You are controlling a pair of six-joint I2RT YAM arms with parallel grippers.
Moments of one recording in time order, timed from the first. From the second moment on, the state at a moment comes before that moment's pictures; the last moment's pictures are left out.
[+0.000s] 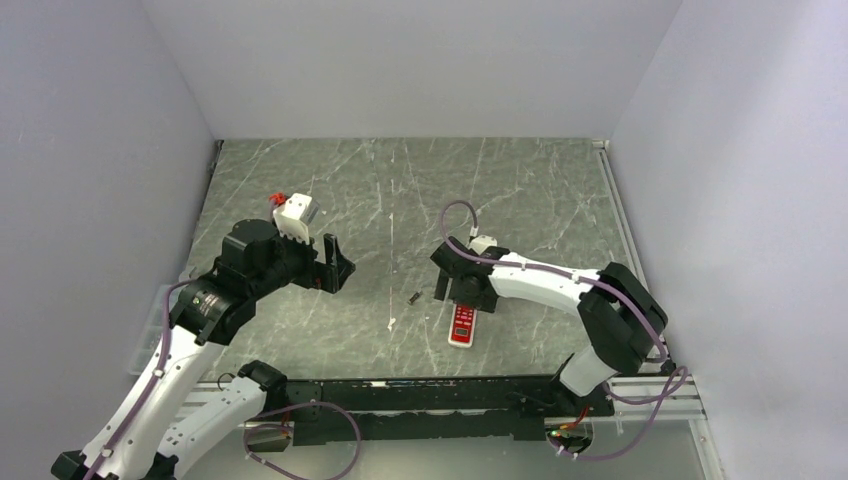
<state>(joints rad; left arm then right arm) -0.47 0.74 0.97 -0.70 0.13 -0.25 0.83 1.56 0.91 -0.63 0.31 1.07</state>
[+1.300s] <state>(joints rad) -0.47 0.74 0.97 -0.71 0.12 -0.25 0.83 1.62 0.93 -0.65 0.35 1.07</state>
